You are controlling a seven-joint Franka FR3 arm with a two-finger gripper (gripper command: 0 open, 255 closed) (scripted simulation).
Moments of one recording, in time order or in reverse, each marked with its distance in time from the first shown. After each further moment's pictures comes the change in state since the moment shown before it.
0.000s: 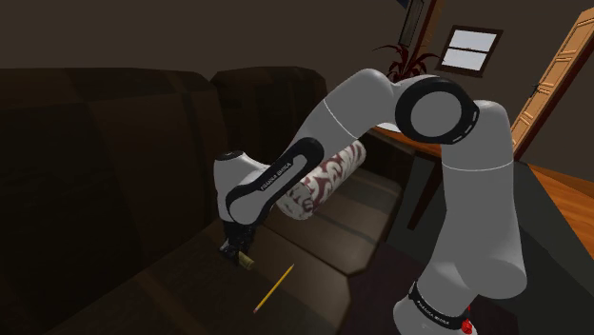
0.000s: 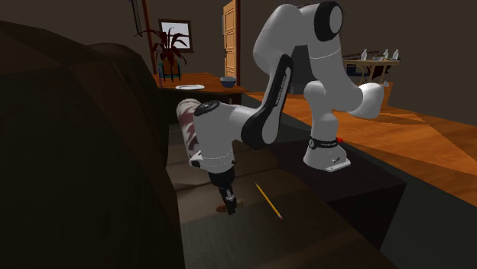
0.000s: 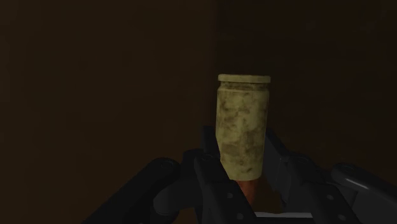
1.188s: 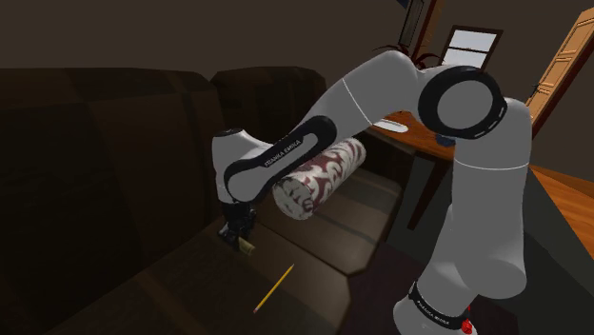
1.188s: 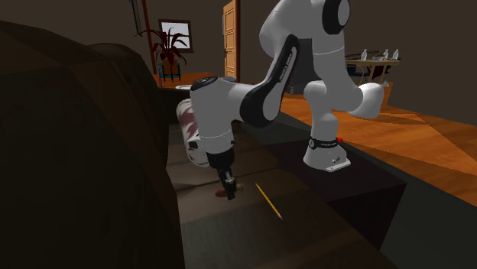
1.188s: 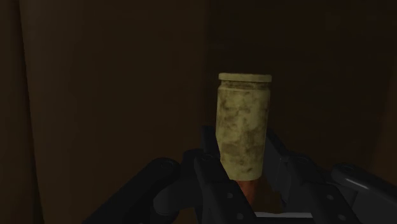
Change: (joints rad) arm -0.009 -0.111 0.014 0.018 0.022 -0.134 -0.011
